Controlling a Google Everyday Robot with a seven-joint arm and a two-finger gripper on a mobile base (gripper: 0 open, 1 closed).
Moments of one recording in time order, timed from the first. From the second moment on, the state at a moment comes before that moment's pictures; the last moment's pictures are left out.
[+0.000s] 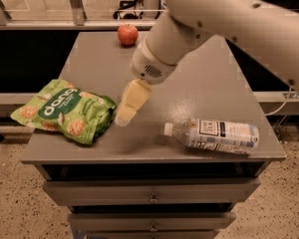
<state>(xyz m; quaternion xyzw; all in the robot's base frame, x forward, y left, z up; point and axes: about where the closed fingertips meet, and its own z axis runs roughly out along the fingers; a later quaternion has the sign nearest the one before) 0.529 0.036 0.892 -0.63 0.72 0.16 0.24</state>
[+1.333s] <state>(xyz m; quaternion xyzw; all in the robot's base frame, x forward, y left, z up) 0.540 0.124 0.850 -0.61 0.74 0.23 0.17</state>
